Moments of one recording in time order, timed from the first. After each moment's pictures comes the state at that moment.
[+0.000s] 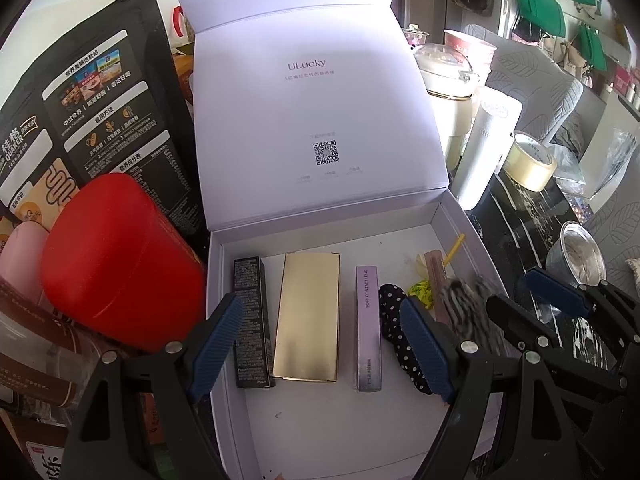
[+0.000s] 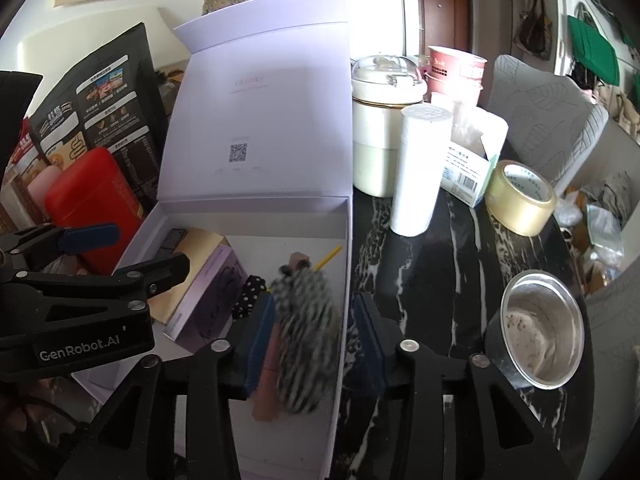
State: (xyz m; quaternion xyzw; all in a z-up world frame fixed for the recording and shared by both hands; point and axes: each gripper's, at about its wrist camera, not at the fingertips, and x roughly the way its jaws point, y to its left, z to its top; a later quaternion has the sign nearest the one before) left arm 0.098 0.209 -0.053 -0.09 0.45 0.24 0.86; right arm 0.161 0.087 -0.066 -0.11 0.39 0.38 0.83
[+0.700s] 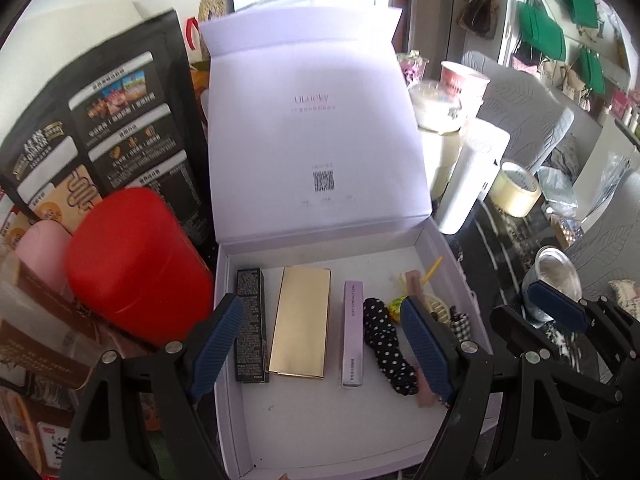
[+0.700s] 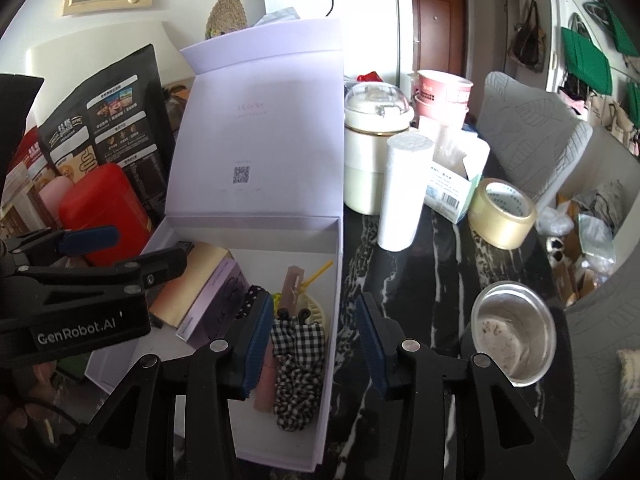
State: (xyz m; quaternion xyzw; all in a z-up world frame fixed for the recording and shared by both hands) left arm 0.082 0.199 -0.022 -0.11 0.42 0.24 0.87; right arm 0.149 0.072 -0.038 -0.12 0.36 0.38 0.84
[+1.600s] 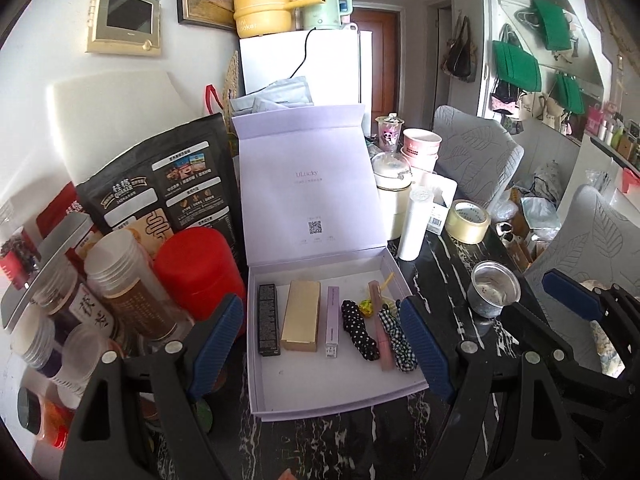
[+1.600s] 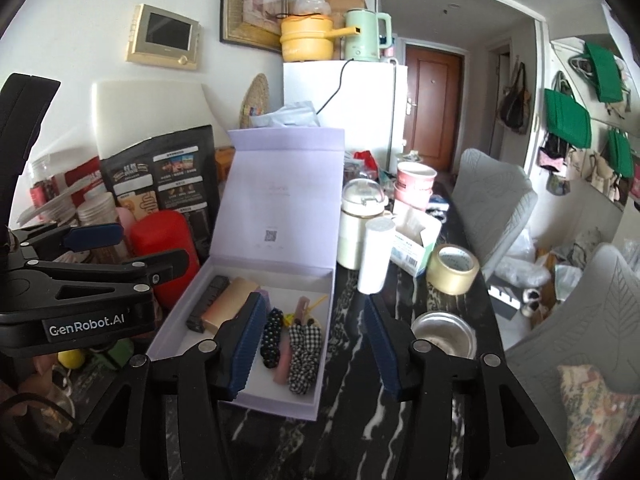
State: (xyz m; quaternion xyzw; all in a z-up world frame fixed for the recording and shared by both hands) left arm -0.009 0.131 0.064 -0.07 0.33 0.25 0.91; right arm 0.058 0.000 0.053 -0.11 0.25 0.39 0.88
